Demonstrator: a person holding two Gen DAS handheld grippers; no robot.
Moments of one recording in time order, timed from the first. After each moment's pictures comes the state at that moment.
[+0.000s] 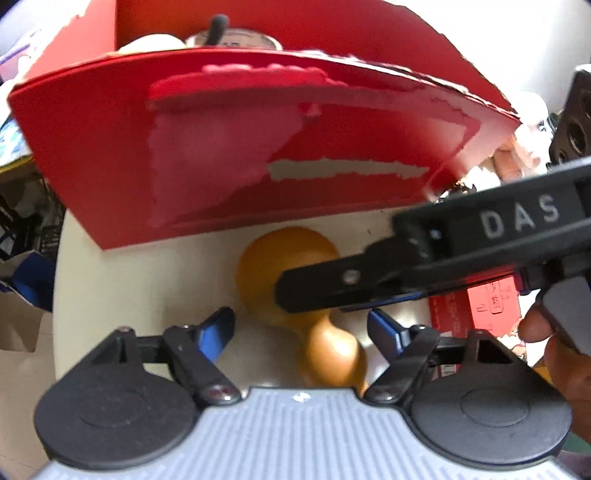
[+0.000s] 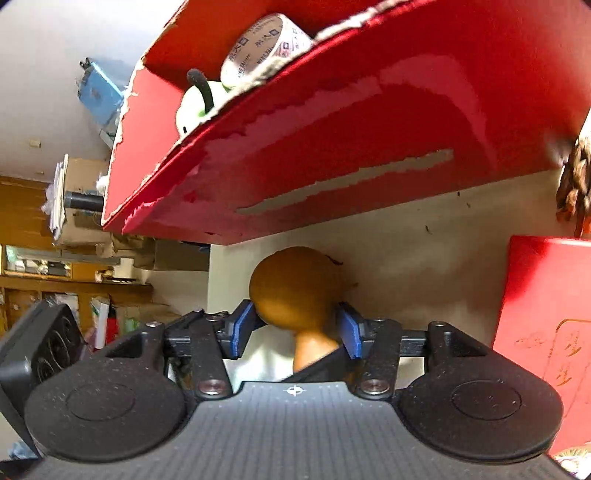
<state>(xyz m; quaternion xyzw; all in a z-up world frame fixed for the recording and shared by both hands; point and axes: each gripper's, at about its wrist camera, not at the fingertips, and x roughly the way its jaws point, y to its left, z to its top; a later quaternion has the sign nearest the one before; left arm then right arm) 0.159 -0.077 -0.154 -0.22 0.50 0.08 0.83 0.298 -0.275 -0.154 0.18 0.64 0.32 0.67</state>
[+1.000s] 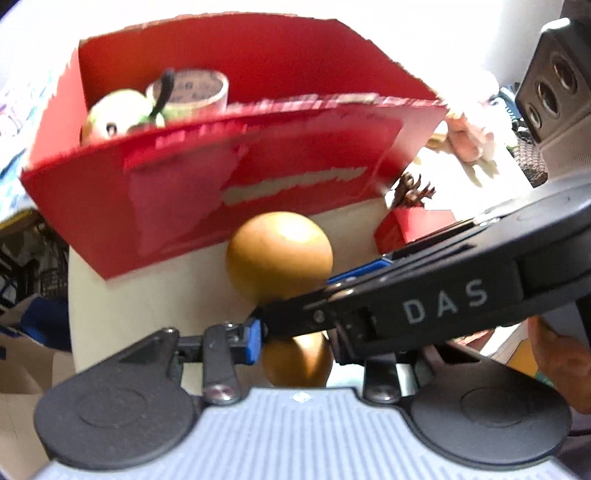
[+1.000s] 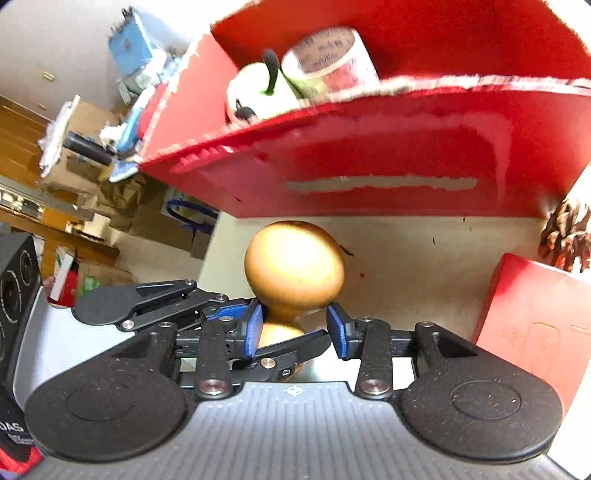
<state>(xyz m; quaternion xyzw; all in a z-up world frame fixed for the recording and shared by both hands) 0.153 -0.107 -0.110 -0.16 0.49 0.03 0.86 0.279 -0.251 -0.122 0.08 0.60 0.36 0.71</state>
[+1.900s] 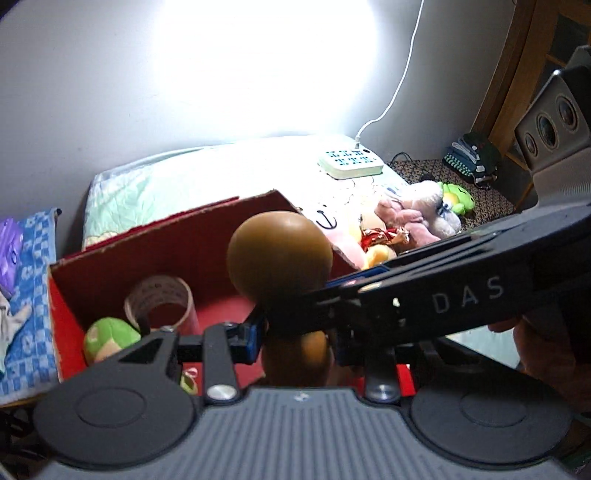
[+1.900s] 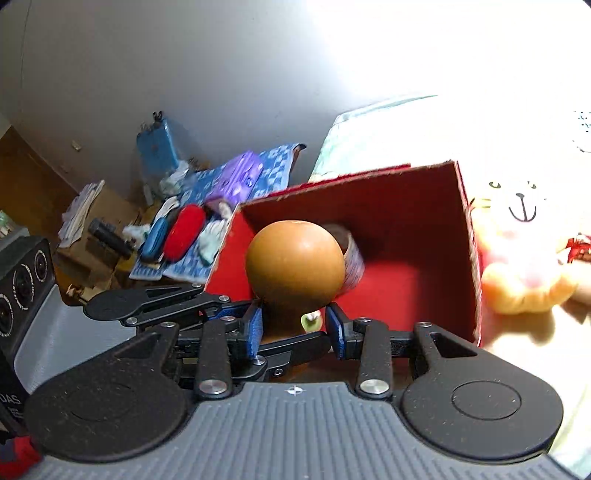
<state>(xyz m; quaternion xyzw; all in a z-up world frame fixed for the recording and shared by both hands) 0.225 -0.086 -0.003 -0.10 0.37 -0.02 0.92 0.337 -0.282 -0.018 0.10 0.46 0.35 0.81</state>
